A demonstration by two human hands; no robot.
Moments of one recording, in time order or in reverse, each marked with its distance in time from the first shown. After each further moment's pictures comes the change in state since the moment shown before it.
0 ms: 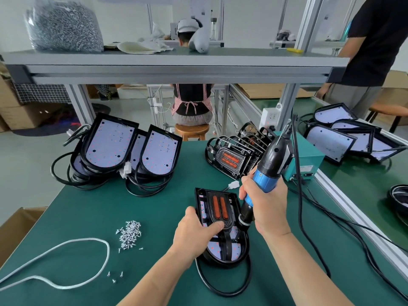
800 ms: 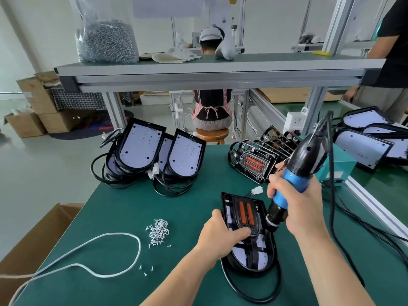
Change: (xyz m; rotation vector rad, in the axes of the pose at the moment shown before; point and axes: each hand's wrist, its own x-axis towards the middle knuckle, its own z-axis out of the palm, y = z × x) left_hand -0.003 0.000 -0.011 0.039 -0.095 -0.001; right_hand 0.001 -0.024 0.004 0.078 -0.043 0.000
